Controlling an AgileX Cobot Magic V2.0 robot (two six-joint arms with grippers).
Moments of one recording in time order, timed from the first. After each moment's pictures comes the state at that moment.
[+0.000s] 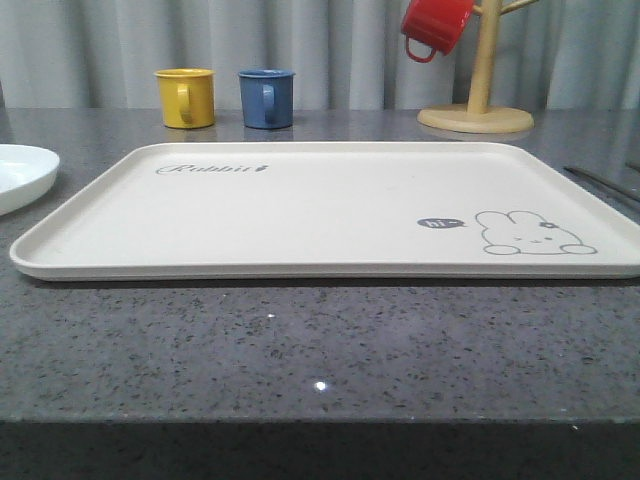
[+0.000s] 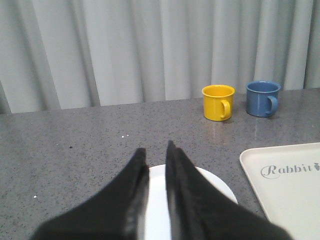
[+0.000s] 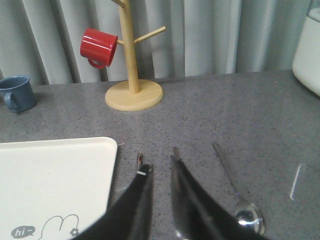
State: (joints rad) left arm -0.02 0.42 -0.55 -0.01 0.28 0.12; right arm -0.05 0.40 -0.63 0.01 0.47 0.11
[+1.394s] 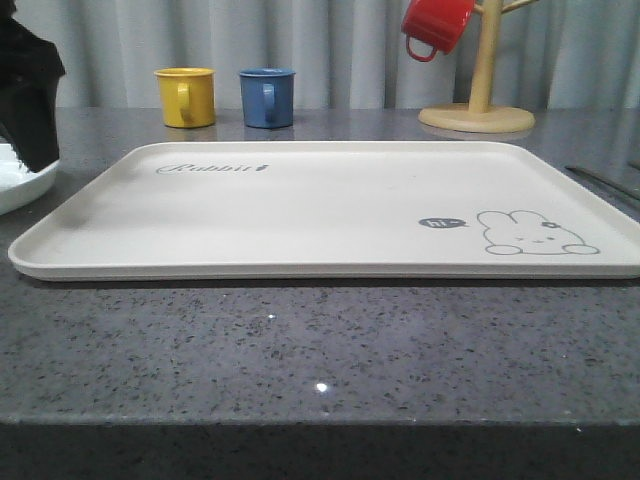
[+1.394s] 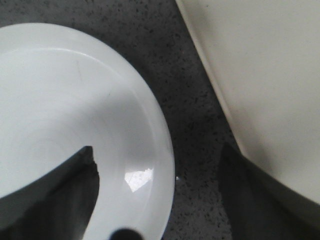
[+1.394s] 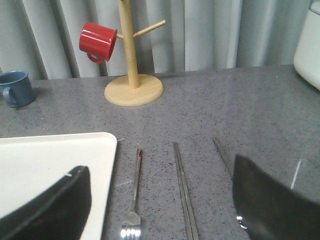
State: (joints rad) left arm -0.29 1.58 -1.28 0.10 0.98 0.12; right arm -0.05 0.40 -0.63 0.01 0.49 0.11
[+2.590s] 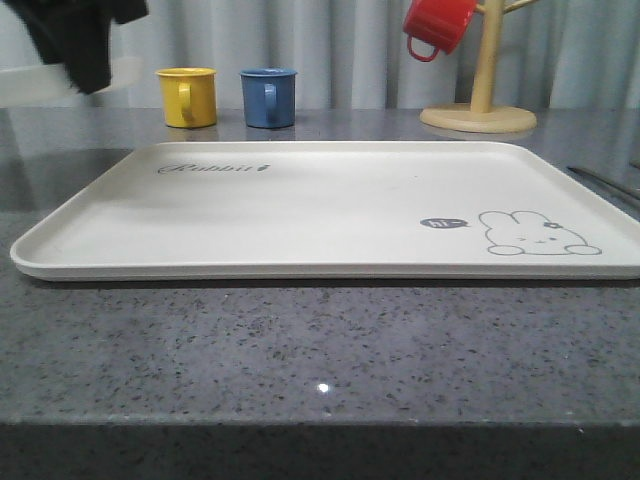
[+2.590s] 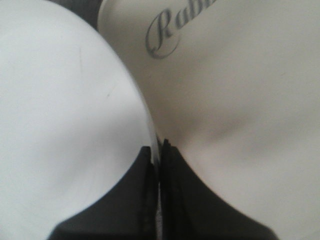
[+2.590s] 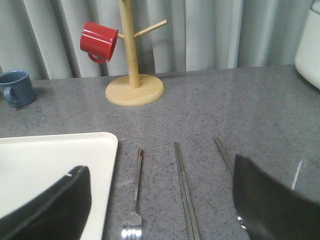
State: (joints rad) left arm -0.52 1.67 -1.59 0.22 1.17 0.14; right arm -0.05 0.40 -0.63 0.01 0.49 0.11
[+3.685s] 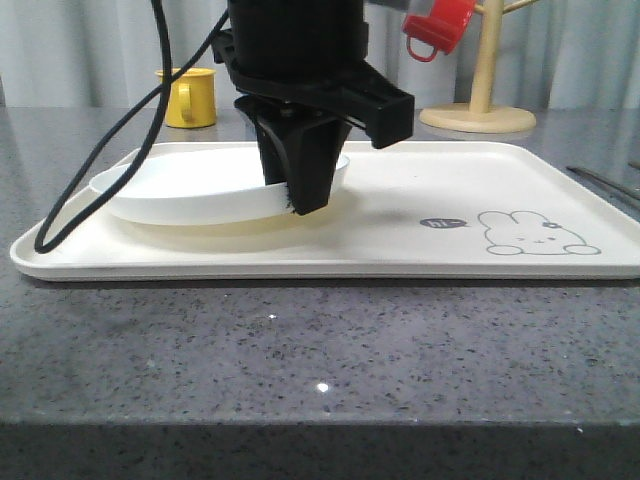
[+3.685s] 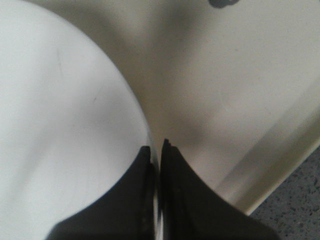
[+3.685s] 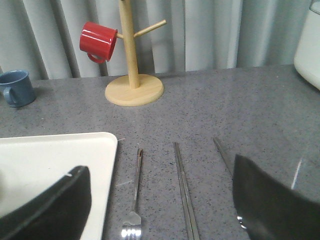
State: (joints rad) left arm -0.86 1.87 -1.66 0.13 1.19 0.08; right arm -0.05 0.40 -0.63 0.01 0.49 0.11
